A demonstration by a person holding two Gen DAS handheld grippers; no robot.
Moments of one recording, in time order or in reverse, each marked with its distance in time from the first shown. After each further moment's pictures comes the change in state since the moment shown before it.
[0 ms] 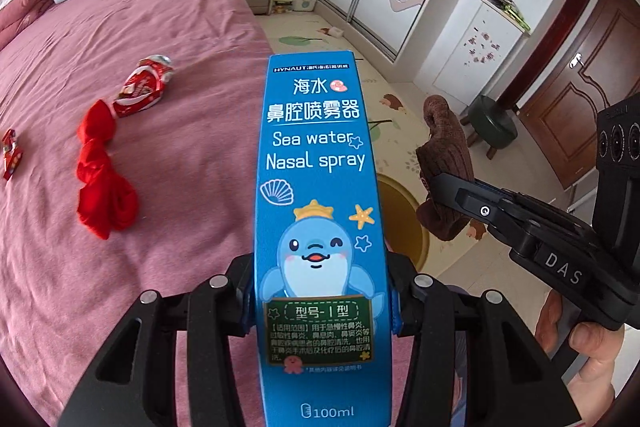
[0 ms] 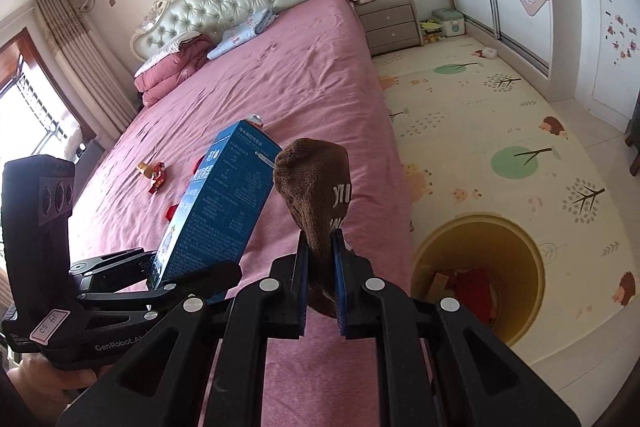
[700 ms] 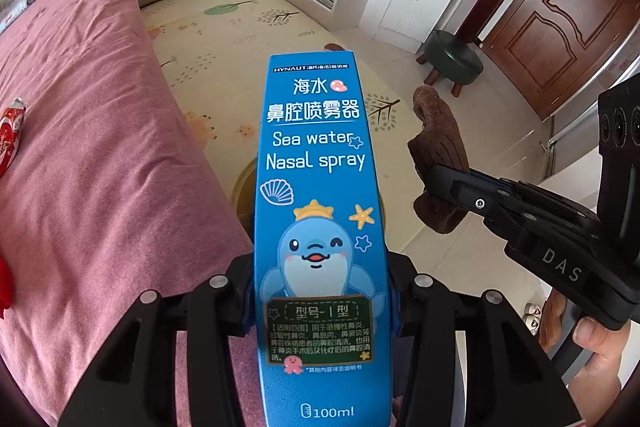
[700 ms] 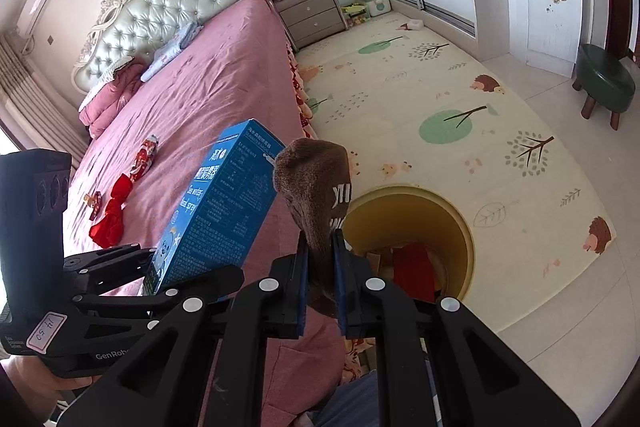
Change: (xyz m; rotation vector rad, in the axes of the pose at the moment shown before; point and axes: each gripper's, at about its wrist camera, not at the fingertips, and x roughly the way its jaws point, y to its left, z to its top) left arm 0.104 -0.101 0.024 0.180 0.167 -0.095; right arm -0.018 -0.123 -0.019 0.174 0.020 -0.143
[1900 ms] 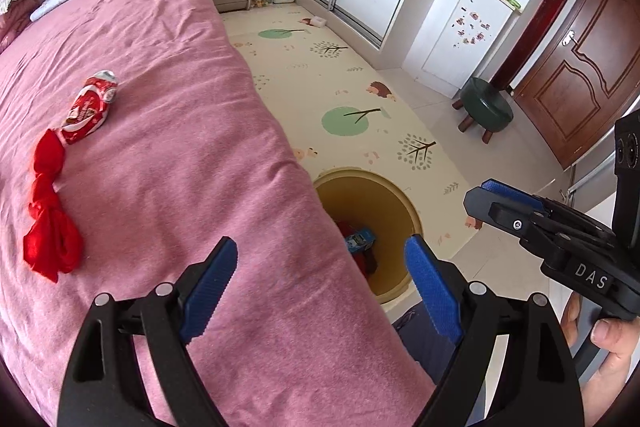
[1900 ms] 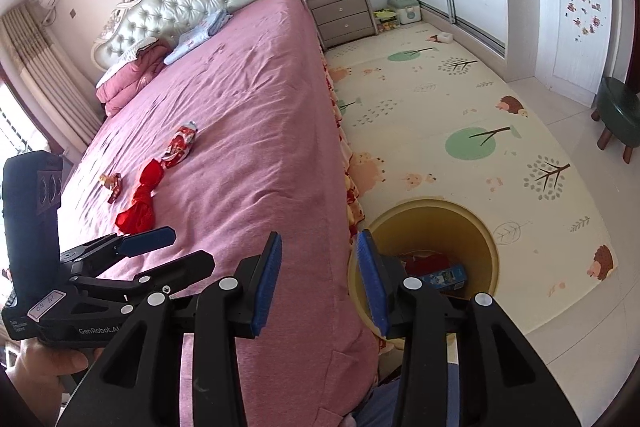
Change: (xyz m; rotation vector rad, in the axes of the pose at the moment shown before) left arm -0.068 0.069 -0.031 -0.137 -0.143 0.103; right arm -0.005 0.073 0.007 -0.117 0.009 0.038
